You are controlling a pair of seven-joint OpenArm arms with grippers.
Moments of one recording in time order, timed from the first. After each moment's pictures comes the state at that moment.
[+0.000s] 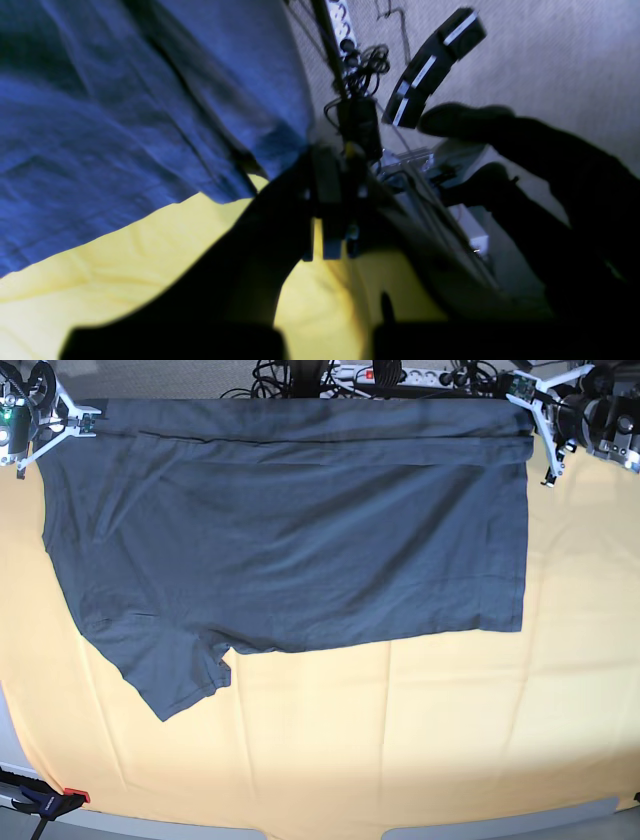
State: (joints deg) left arm 13.5 -89.6 39.9 128.5 -12.4 -43.7 30.8; right arm -40.3 71.2 -8.3 118.5 28.0 33.0 -72.2
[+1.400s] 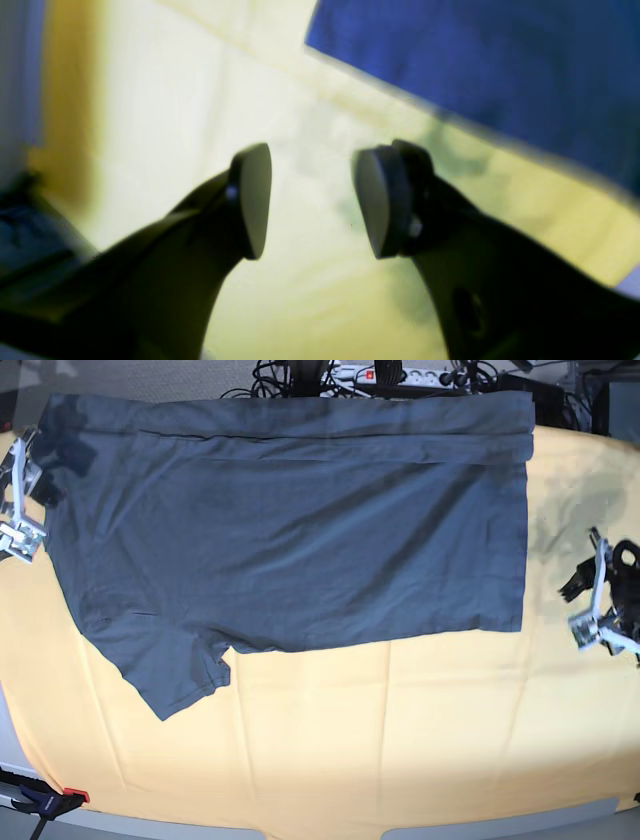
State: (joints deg) left arm -28.5 -77.8 40.4 99.7 -45.5 -32.0 38.0; right arm -40.2 61.4 39.4 129.1 54.1 35.7 -70.9
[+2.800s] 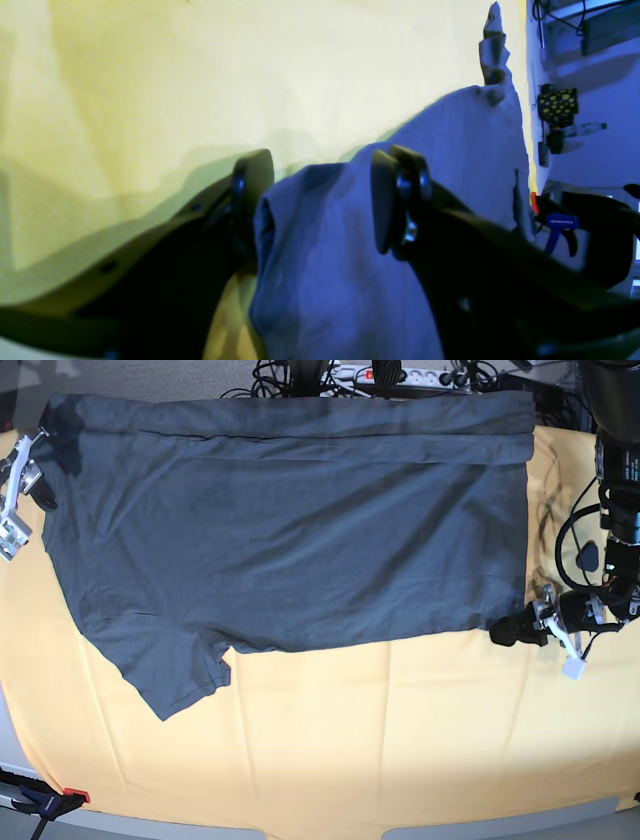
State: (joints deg) left arm -34.7 -38.5 21.4 30.0 -88.3 -44.2 61.1; right arm -39.8 52.2 41.9 128.9 51.4 34.5 -67.5
